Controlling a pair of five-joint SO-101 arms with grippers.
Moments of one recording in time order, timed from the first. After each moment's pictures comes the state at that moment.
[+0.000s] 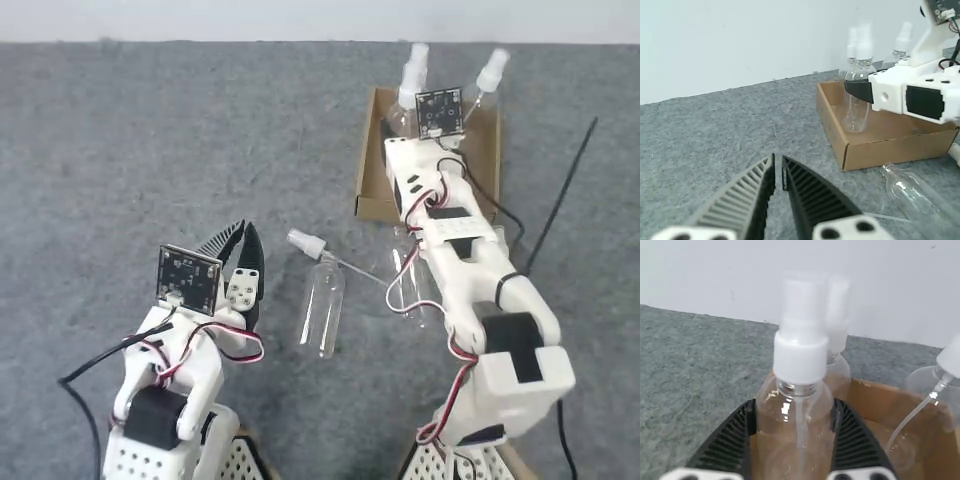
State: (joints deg) left arm 10.0 -97.5 79.1 50.9 3.1; right arm -10.7 9.2 32.4 -13.3 2.1
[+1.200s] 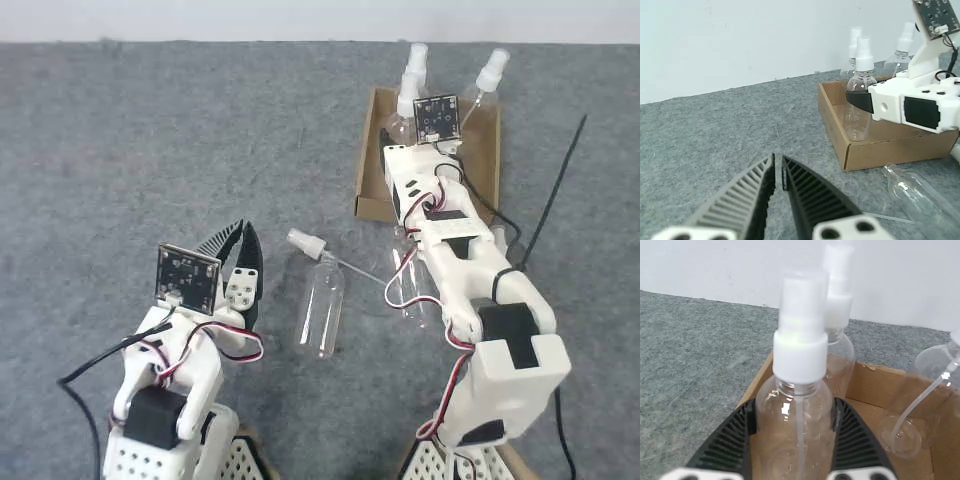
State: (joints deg) left arm 9.6 -97.5 79.1 50.9 3.1; right arm -10.6 13.1 32.2 -14.0 1.9
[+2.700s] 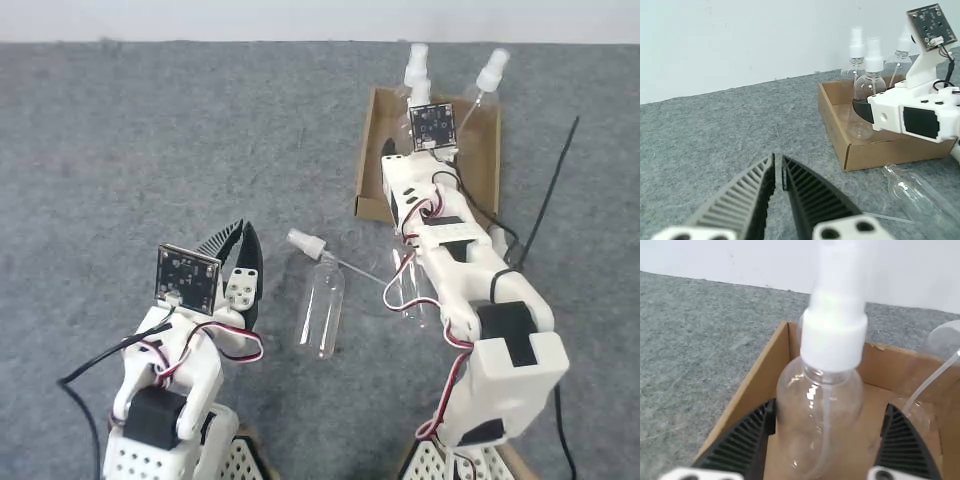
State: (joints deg) left arm 9.6 -97.5 79.1 50.9 3.1; right arm -11.2 13.3 34.1 -14.0 1.7
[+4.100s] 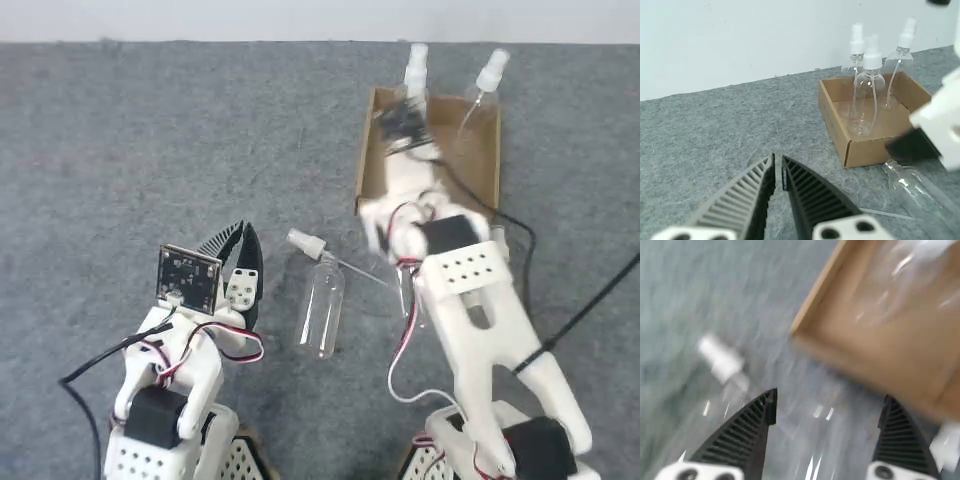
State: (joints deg) left arm 9.6 -97.5 79.9 50.9 3.1; right arm -22.2 -22.5 34.0 55.5 1.7
